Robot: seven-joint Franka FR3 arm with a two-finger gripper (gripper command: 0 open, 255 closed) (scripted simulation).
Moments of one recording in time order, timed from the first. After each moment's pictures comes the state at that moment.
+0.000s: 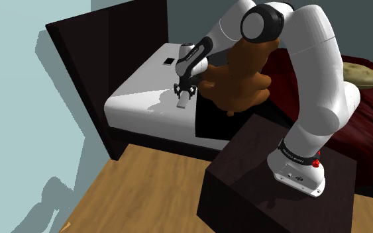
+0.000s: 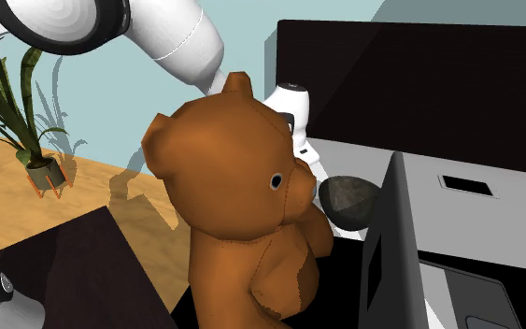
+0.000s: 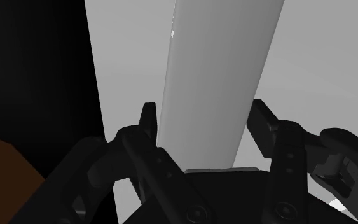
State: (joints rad) arm -0.16 0.73 0.03 -1.74 0.00 2.47 0.78
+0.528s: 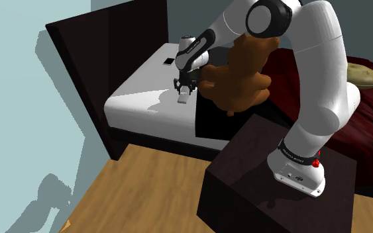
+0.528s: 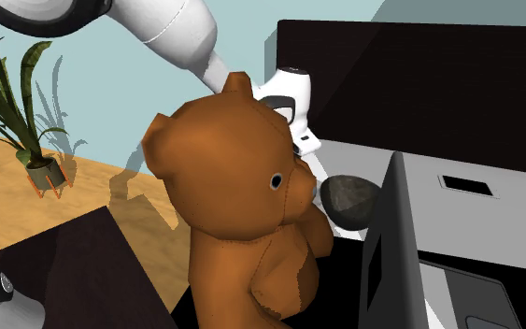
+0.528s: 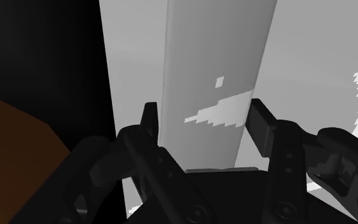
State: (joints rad) arm -0.16 0.66 0.03 -1.75 0.00 2.41 0.78
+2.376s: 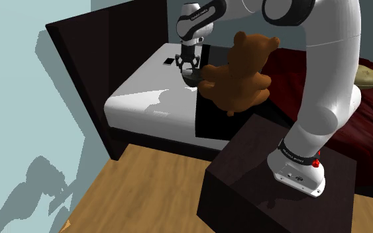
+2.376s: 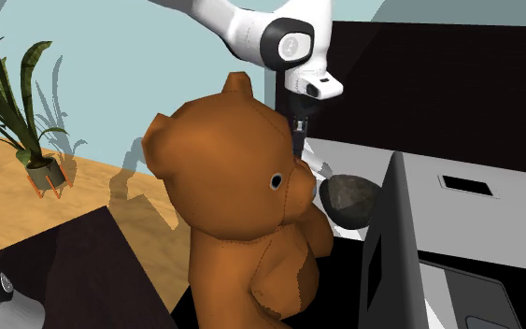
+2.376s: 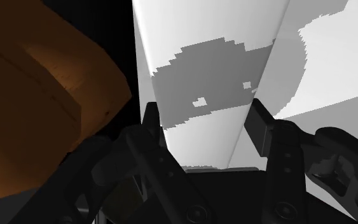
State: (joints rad) arm -0.19 0.49 0.02 -1.64 0.01 2.13 0.74
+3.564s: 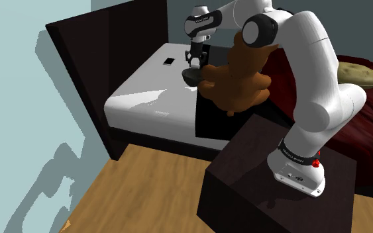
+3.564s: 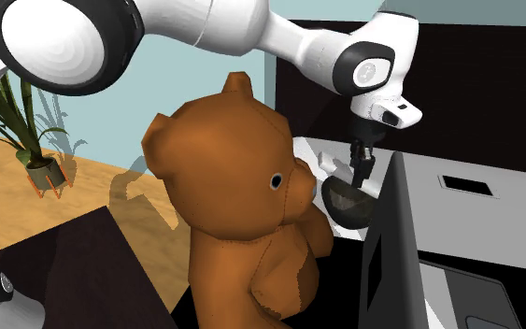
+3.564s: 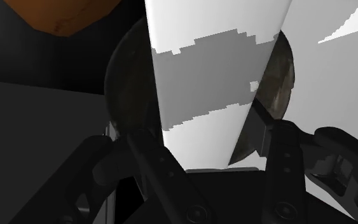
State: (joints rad) arm -0.34 0.84 -0.01 -1.12 0.03 1.96 0.56
